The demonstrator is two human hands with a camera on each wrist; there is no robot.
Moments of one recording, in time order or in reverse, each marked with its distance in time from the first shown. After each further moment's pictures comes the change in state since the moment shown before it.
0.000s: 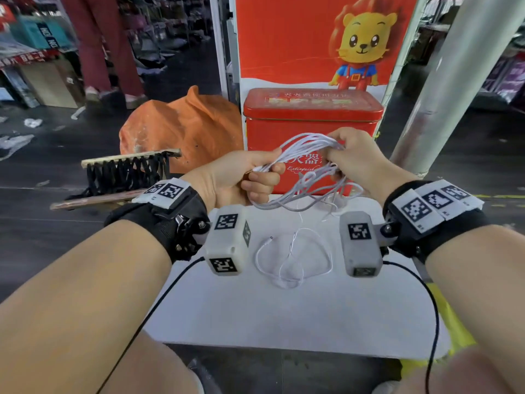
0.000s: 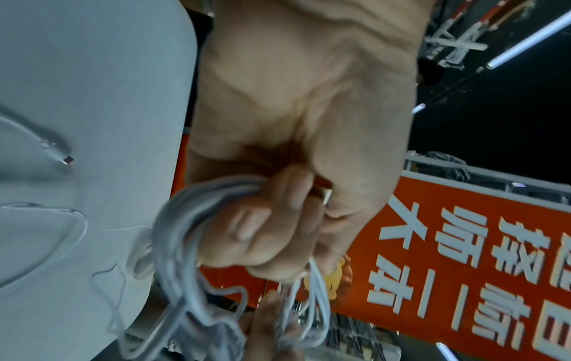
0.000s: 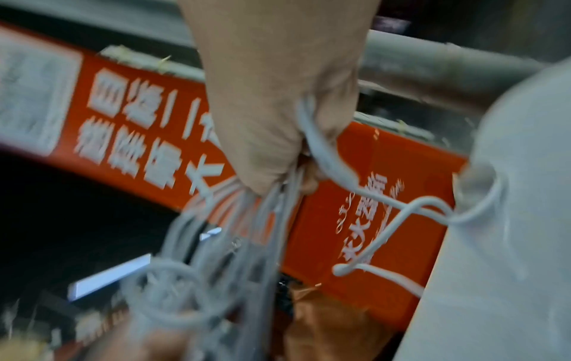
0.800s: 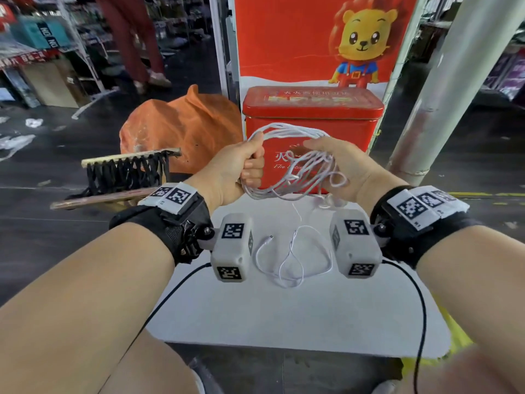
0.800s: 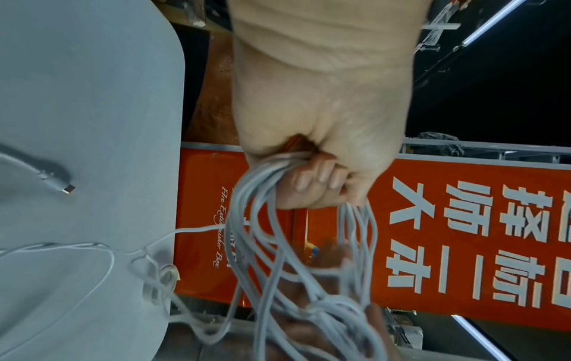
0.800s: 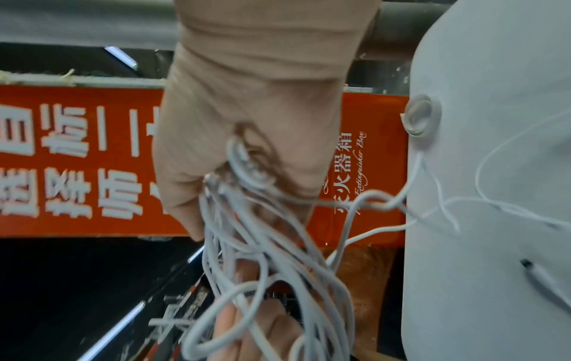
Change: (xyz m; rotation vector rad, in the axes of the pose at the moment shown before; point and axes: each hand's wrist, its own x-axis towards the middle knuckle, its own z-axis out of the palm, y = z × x) left_hand 0.014 -0.006 -0.005 -0.039 0.345 0.306; right_hand -0.003 0.000 0.017 0.688 -0.263 0.363
